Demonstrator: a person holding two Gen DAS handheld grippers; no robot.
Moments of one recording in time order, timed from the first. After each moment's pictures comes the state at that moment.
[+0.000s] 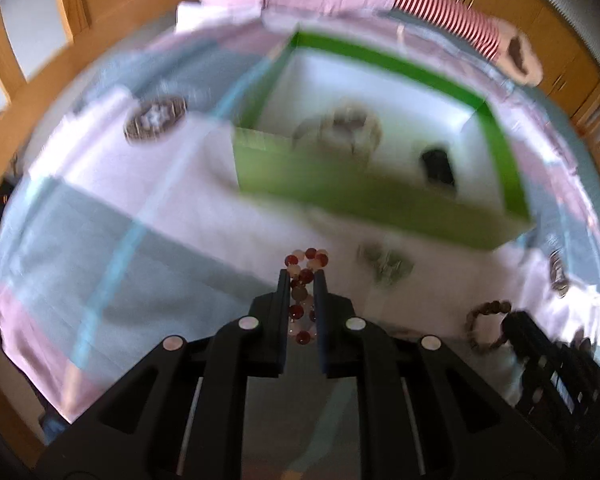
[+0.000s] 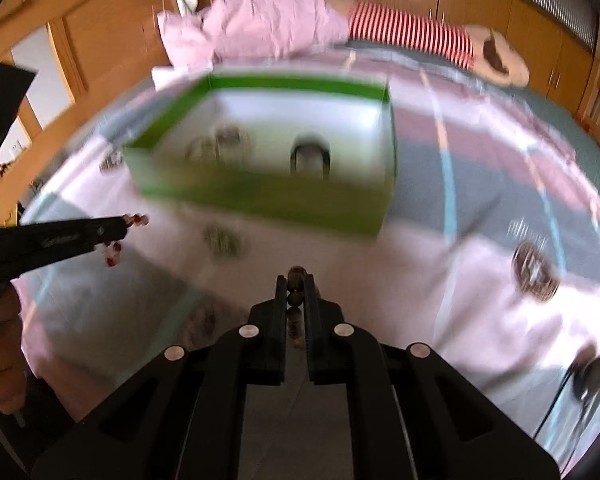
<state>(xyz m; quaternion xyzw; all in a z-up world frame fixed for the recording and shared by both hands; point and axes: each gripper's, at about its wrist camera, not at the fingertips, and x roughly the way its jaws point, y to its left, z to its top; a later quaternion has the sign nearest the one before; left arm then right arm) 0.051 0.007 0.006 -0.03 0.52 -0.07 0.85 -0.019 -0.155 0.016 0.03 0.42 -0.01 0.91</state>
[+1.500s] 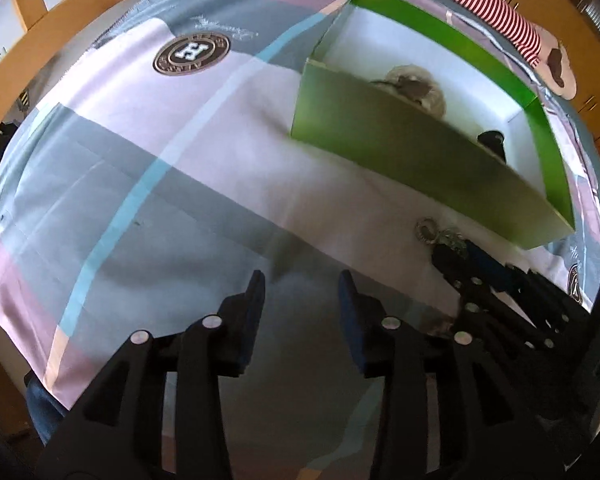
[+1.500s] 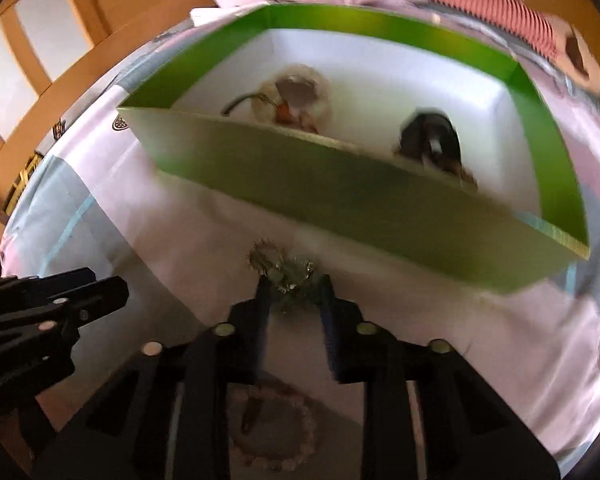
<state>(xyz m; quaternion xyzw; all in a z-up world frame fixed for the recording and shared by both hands) 0.056 0.026 -0.052 -0.07 0.59 -0.02 0.81 0.053 -0.124 -0.061 0.04 0.52 0.08 0.85</state>
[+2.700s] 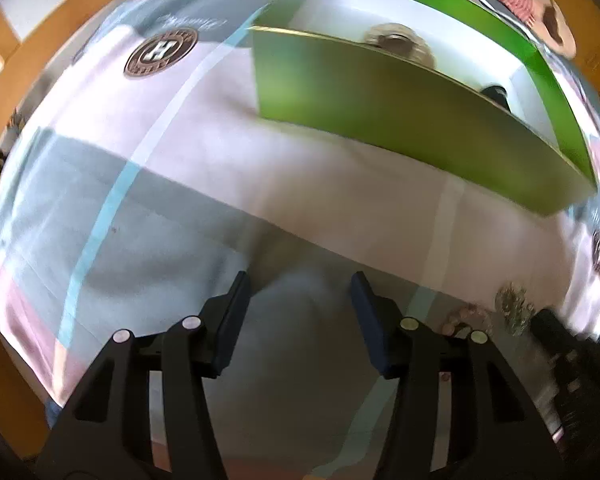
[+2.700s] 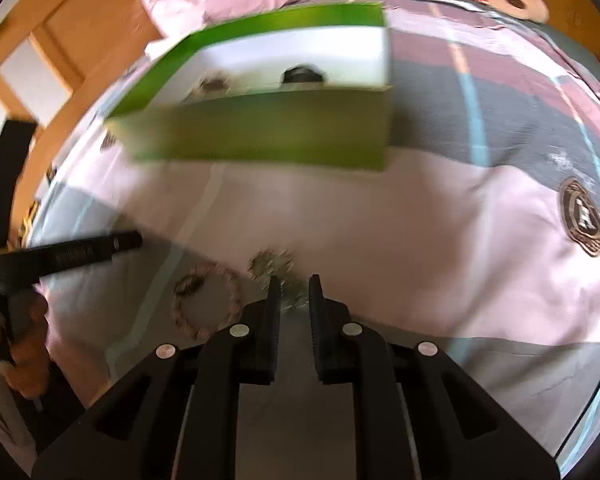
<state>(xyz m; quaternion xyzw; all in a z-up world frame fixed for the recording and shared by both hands) 0.056 0.004 -0.069 -0.01 0.60 -0.03 0.80 -0.013 -0.178 -0.061 0.09 0.52 0.04 0.85</state>
